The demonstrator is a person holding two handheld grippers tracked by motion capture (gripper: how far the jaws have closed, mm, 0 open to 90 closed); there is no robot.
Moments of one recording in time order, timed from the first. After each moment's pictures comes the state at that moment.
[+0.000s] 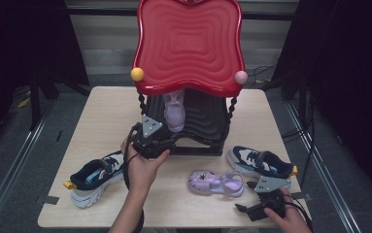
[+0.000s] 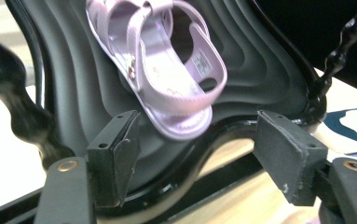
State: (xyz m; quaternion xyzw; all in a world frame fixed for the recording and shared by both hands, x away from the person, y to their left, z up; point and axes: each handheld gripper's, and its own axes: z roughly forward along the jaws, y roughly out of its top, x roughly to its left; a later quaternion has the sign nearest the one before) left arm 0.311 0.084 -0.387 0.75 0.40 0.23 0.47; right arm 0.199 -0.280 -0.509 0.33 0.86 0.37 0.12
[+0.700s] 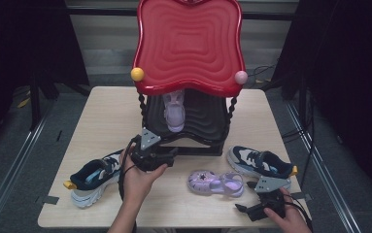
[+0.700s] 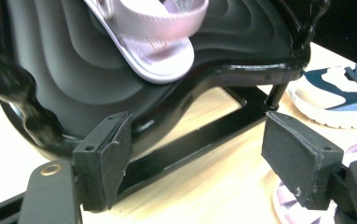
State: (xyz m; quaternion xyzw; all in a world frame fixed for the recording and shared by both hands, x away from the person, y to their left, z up) left arm 0.295 0.093 -0.416 0.78 0.39 0.19 0.46; right arm 0.199 -0.280 -0.509 0.33 0.86 0.37 0.12
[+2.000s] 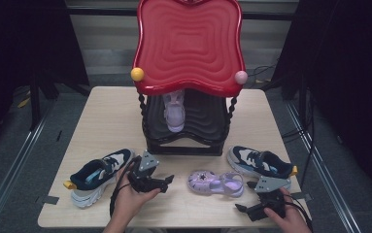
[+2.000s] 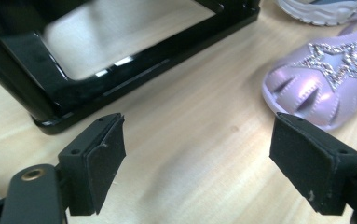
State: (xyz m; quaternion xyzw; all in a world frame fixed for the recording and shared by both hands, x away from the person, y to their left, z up) left arm 0.271 0.111 -0.471 0.84 0.33 0.14 0.40; right arm 0.199 -0.280 -0.509 0.33 0.86 0.37 0.12
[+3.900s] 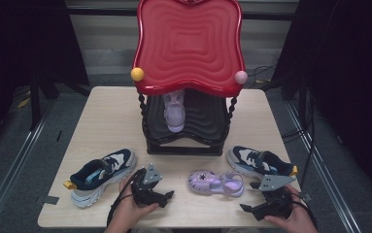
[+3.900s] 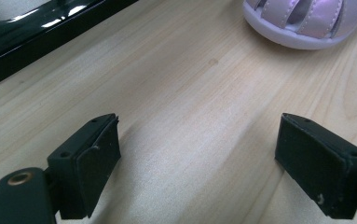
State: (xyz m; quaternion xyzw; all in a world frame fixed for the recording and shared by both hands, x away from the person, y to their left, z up) left arm 0.259 0.111 -0.507 0.87 0.29 0.11 0.38; right arm 0.197 -0.288 -0.490 0.32 0.87 0.36 0.10
